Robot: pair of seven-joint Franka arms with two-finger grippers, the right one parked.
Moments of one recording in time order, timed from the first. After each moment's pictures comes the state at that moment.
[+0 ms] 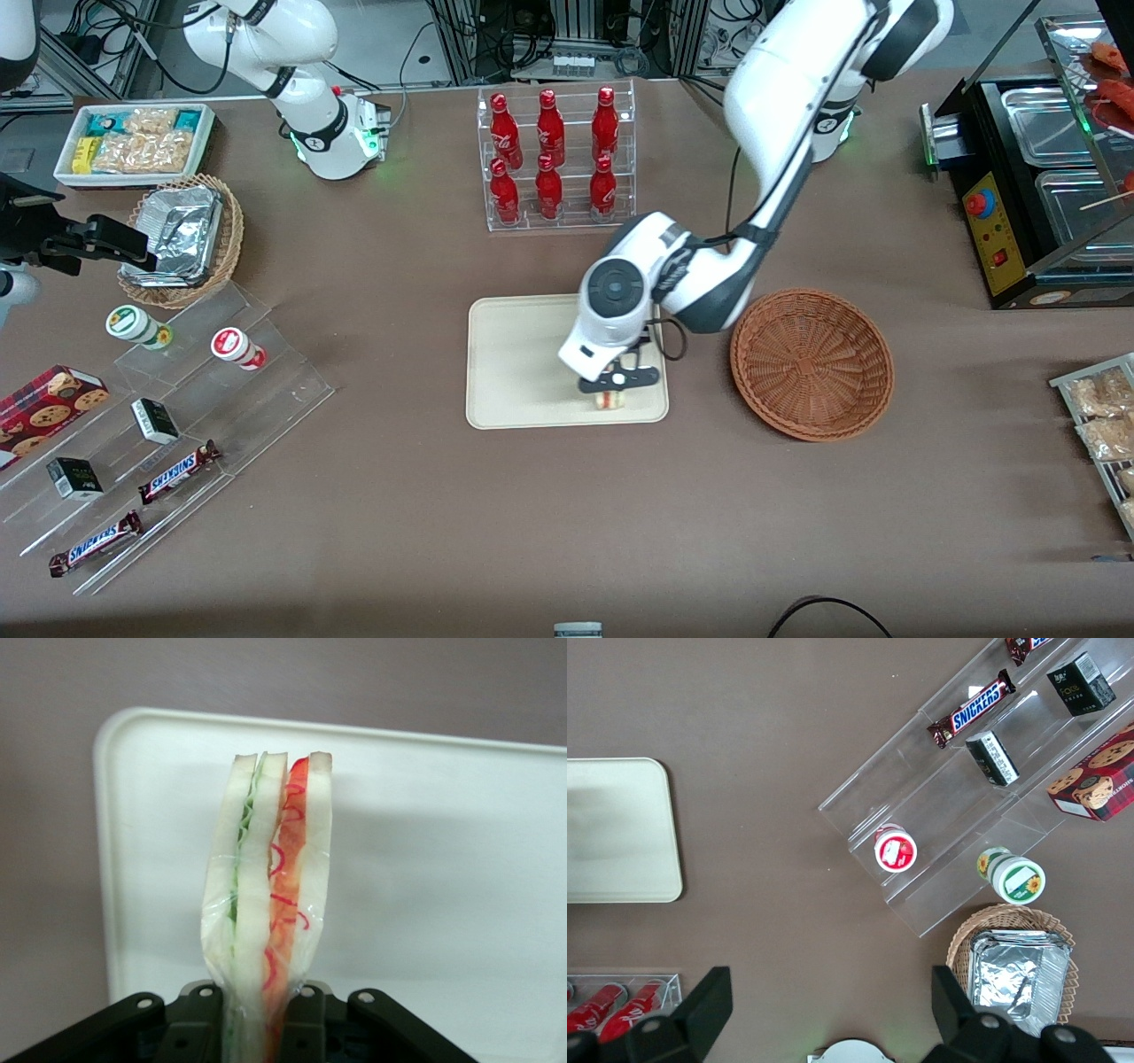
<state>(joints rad) -0.61 0.76 -0.16 -1.36 0.03 2.01 -0.87</state>
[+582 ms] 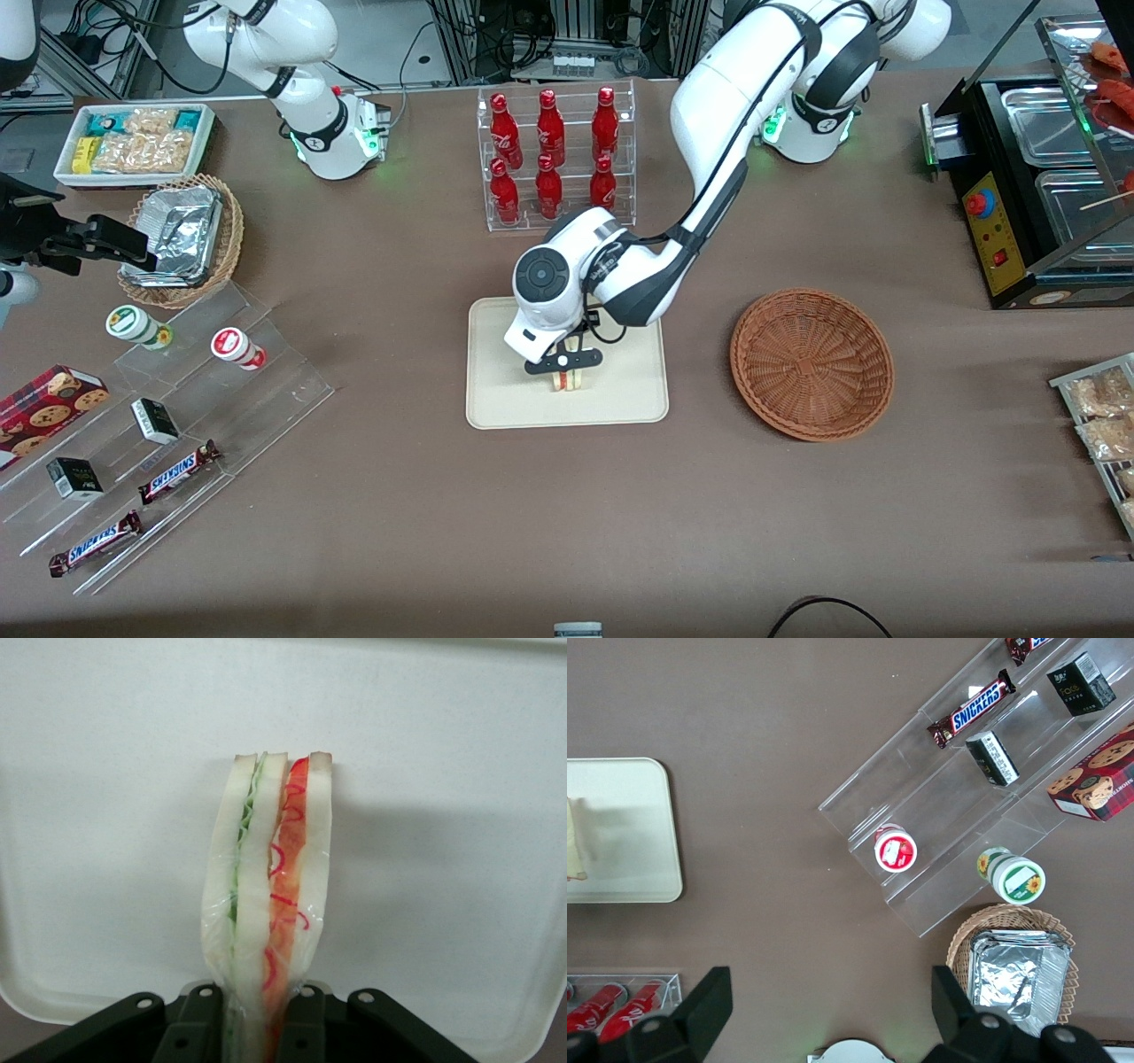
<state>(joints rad) -0.72 0.89 -0.15 -1.19 0.03 1.95 -0.96</state>
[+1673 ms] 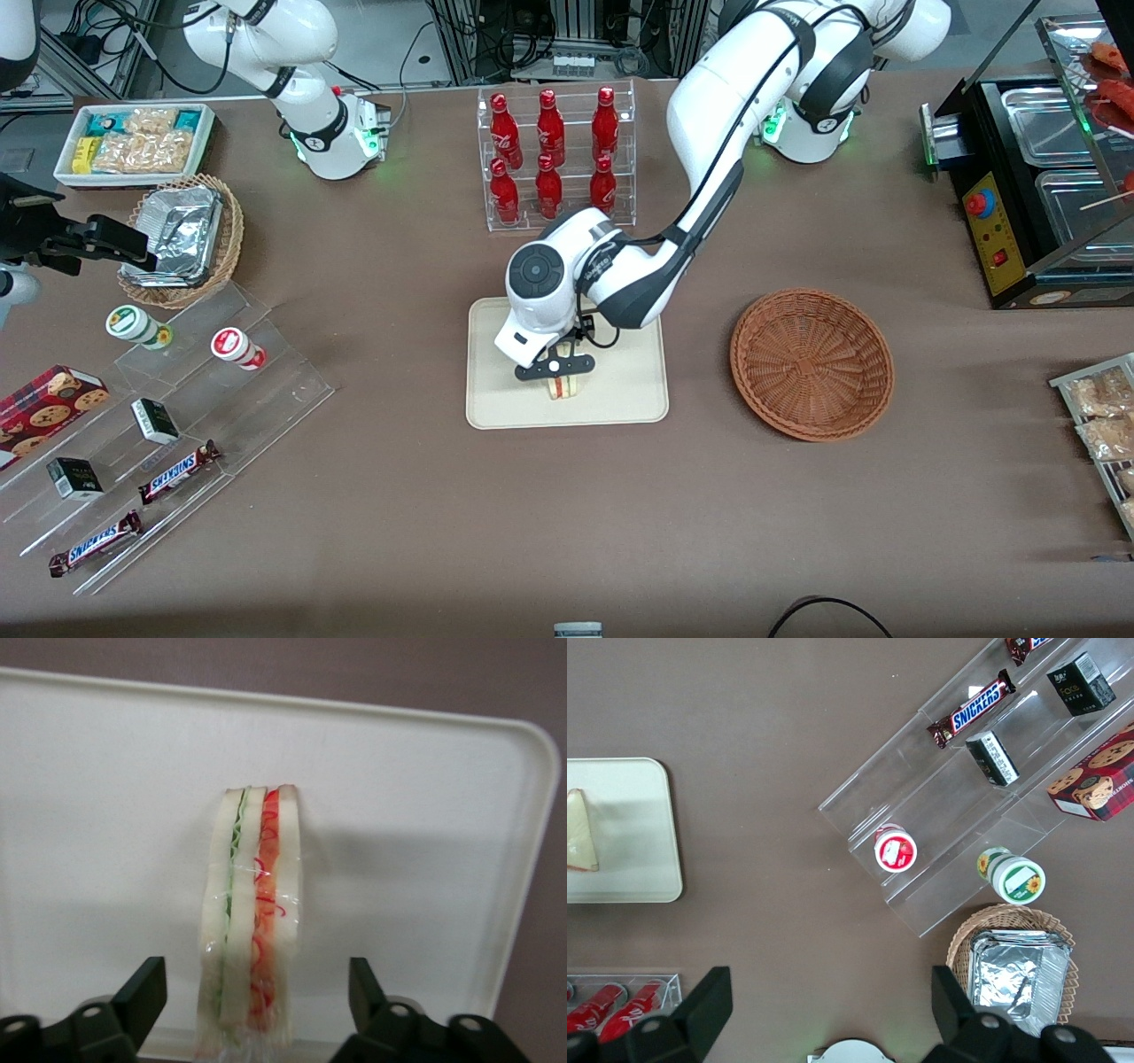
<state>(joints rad) -0.72 0.89 -0.15 -1.12 0.05 1.96 -0.96</state>
